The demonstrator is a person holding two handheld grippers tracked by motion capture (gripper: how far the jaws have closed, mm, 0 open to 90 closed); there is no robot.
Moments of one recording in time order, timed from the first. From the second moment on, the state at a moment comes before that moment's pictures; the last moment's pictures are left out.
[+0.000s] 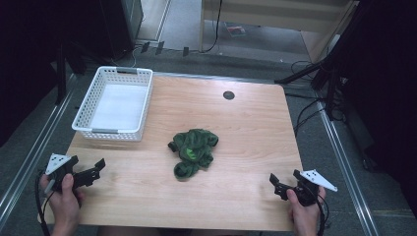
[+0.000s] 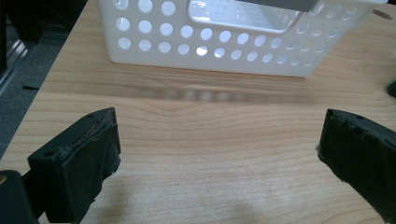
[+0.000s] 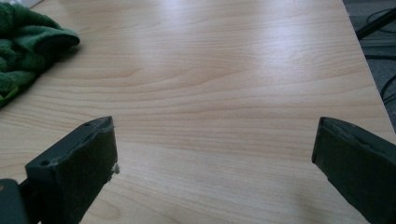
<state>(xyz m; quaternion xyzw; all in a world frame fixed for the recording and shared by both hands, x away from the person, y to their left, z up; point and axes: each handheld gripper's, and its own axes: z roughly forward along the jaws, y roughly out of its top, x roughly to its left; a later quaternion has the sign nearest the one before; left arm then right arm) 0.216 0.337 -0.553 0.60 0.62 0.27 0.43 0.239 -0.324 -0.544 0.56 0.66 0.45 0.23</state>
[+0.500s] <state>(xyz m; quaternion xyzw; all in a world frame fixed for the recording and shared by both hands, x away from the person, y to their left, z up) 0.216 0.336 -0.552 0.60 0.62 0.27 0.43 0.238 -0.276 -0.519 0.50 0.69 0.47 0.23</state>
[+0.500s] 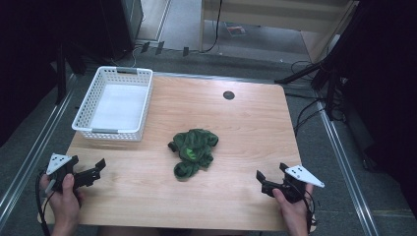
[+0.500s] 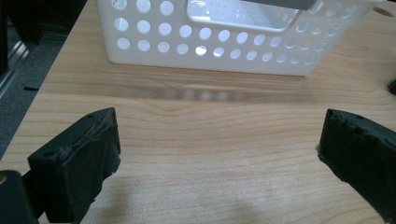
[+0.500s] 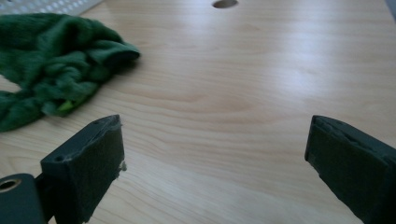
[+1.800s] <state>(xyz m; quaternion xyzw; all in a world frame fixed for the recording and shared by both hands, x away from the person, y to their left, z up) 0.216 0.333 -0.551 0.61 0.62 0.28 0.42 0.294 -0.062 -0.517 0.34 0.81 0.45 0.17</state>
